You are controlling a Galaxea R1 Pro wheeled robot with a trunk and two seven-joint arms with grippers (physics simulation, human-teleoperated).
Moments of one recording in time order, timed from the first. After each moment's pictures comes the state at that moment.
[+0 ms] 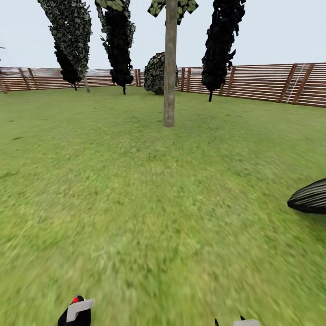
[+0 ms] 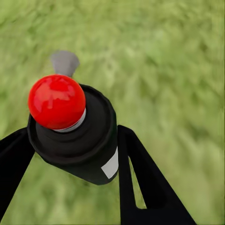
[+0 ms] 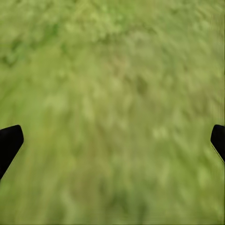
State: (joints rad) left arm -0.28 0.08 0.12 -0.31 0.05 -0.54 0.03; right arm -0.07 0.00 -0.09 -0.59 0.16 -0.45 0.01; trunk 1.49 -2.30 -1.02
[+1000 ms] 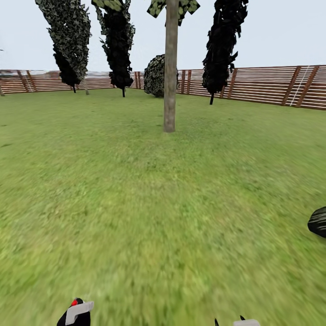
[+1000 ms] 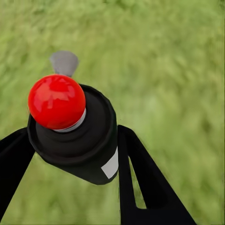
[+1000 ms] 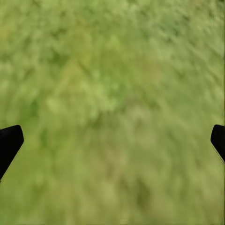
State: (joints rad) left arm -0.27 0.08 0.13 -0.31 0.06 -0.54 0.03; right arm -0.07 0.00 -0.09 -0.59 0.16 -0.45 0.01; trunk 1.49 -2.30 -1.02
